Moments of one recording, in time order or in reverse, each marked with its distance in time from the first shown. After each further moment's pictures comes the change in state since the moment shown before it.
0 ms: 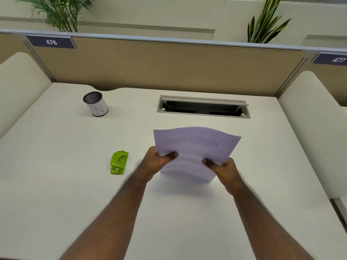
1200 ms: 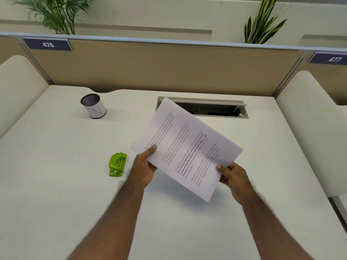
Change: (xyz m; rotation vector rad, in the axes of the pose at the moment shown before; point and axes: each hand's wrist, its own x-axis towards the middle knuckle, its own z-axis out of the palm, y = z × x) left_hand 0.003 -0.017 -0.011 -0.745 0.258 -0.244; right_hand -0.001 0.038 -0.041 0.224 0.110 0.200
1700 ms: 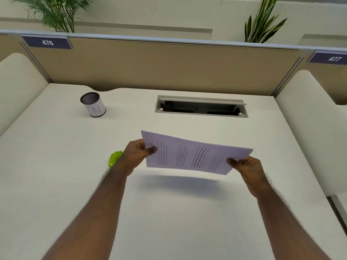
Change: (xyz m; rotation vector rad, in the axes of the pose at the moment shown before) left_hand 0.015 0.043 -0.021 0.786 -0.186 0.217; right_hand -0.002 -0.039 -0.024 -0.241 0.040 -0.212
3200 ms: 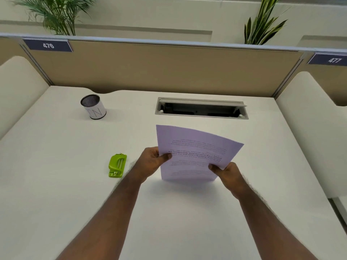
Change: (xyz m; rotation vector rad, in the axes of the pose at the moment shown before) left_hand -0.014 0.006 0.045 -0.014 -0.105 0.014; right_hand -0.007 0.005 0.052 -0.123 -0.144 0.015
